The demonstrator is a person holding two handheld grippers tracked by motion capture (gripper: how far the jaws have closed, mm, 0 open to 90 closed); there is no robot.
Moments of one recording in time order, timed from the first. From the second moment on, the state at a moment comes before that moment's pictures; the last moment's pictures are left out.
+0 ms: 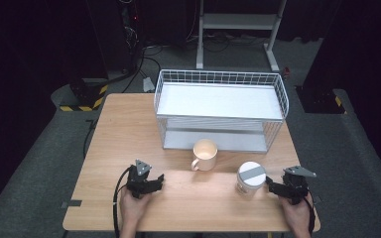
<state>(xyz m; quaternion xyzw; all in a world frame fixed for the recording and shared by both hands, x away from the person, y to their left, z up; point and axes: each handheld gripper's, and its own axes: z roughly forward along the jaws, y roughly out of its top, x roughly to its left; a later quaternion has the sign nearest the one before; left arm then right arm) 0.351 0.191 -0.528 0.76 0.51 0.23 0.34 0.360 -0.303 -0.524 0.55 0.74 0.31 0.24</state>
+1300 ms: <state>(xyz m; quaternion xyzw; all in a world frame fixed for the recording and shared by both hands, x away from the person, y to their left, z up) 0.351 0.192 -0.528 0.75 0.51 0.23 0.33 0.350 -0.309 -0.522 0.54 0.74 0.34 0.22</state>
